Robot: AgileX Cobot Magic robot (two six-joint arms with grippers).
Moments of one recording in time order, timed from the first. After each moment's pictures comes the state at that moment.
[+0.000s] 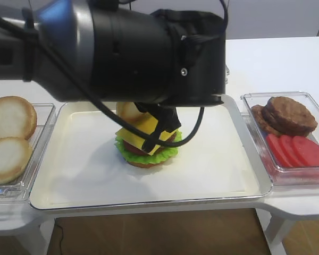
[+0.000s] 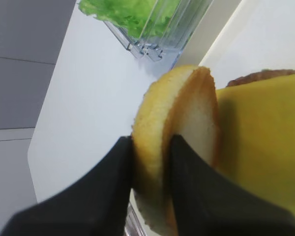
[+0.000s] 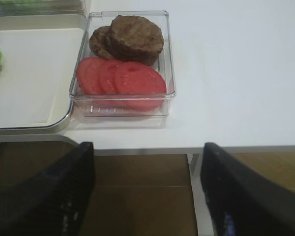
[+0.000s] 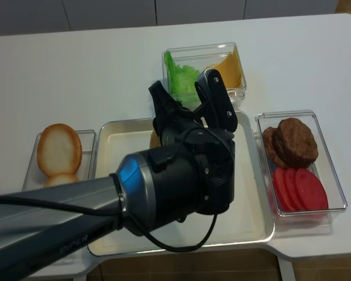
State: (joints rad) left arm -1.04 1.84 -1.46 1.01 1.20 -0.57; right arm 0.01 -0.02 -0.49 0.10 1.12 -0.03
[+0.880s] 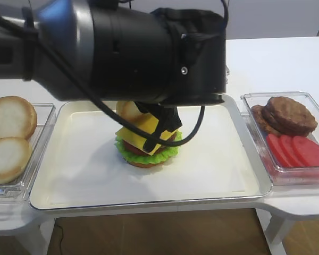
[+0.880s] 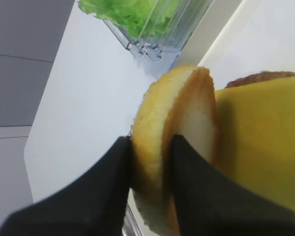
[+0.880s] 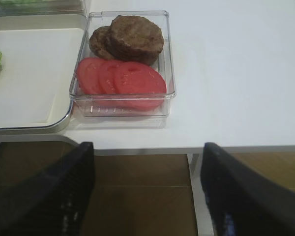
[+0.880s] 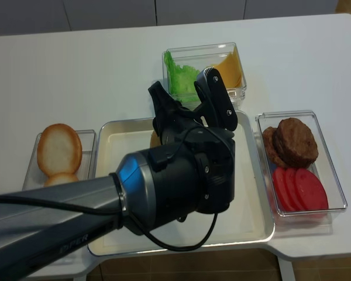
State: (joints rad) left arm -1.04 1.84 -1.46 1.01 1.20 -0.59; right arm 0.01 -0.02 -0.49 0.10 1.12 -0.03
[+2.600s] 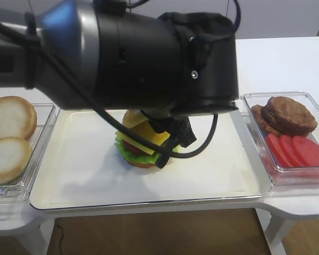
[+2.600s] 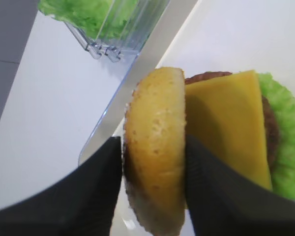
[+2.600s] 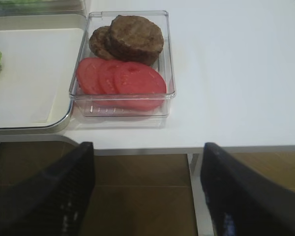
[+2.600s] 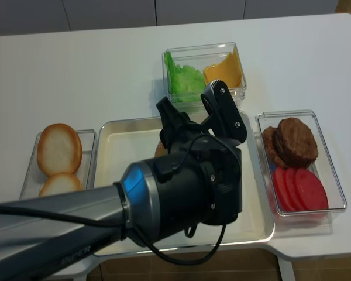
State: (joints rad) left arm -1.07 1.84 -1.47 0.91 1.17 -0.60; right arm 0.01 -0.02 -0.49 0.10 1.12 -0.03
